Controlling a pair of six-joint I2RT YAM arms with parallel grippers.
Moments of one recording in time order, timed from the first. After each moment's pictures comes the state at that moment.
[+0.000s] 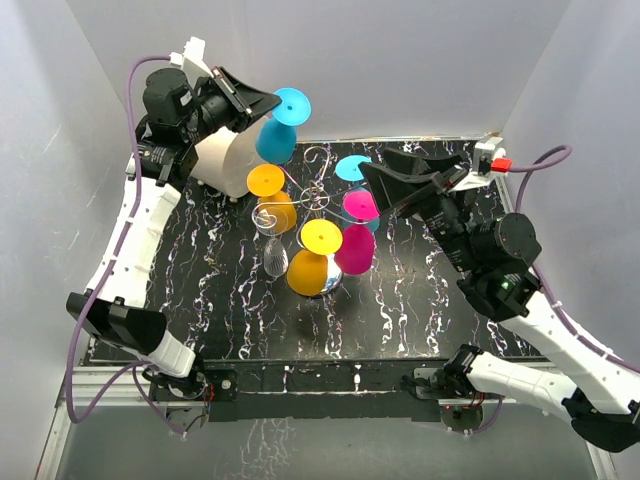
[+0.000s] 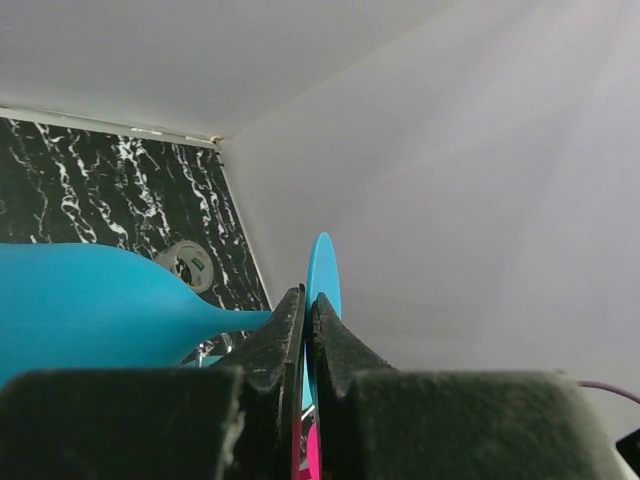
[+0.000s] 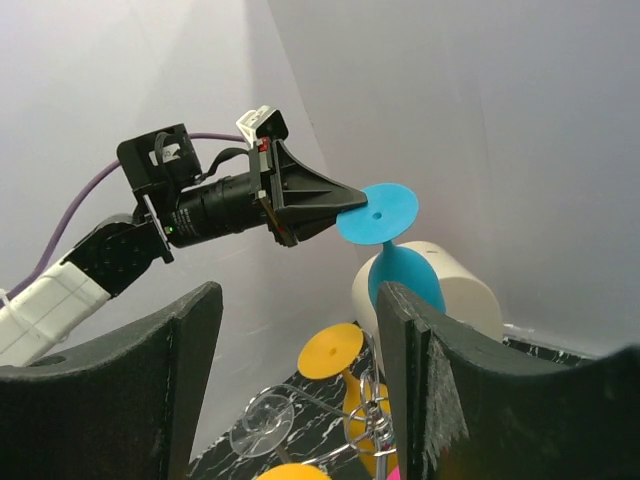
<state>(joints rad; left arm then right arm) -0.27 1.55 1.87 -0.34 0.46 -0.96 0.81 0.89 1.12 0.31 0.13 0.29</state>
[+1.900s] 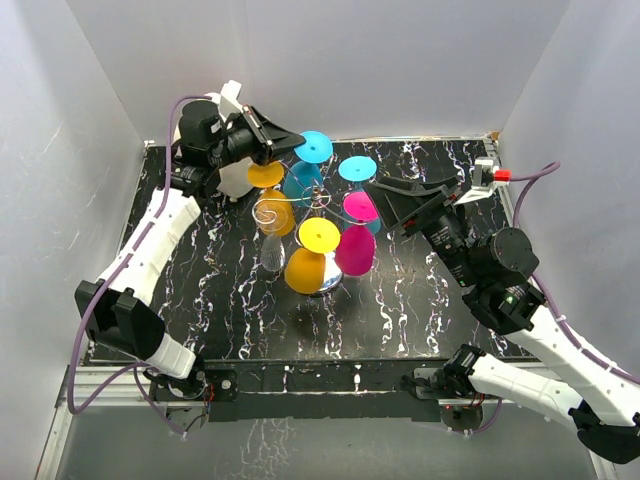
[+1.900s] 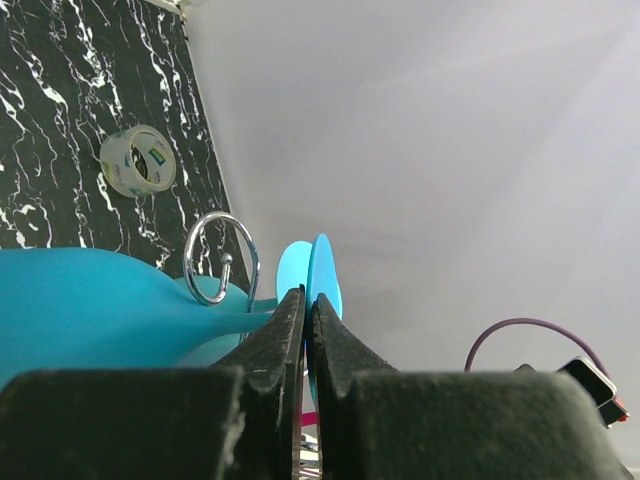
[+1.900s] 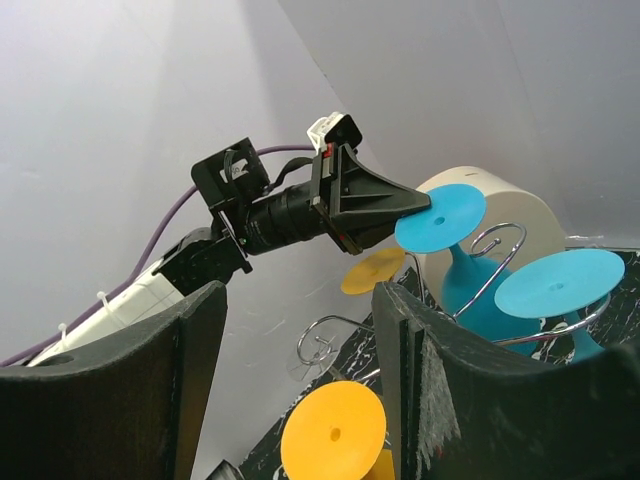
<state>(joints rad) -0.33 1.52 1.55 -0.18 0.60 -1.10 0.81 0.77 0.98 0.20 0.16 0.58</state>
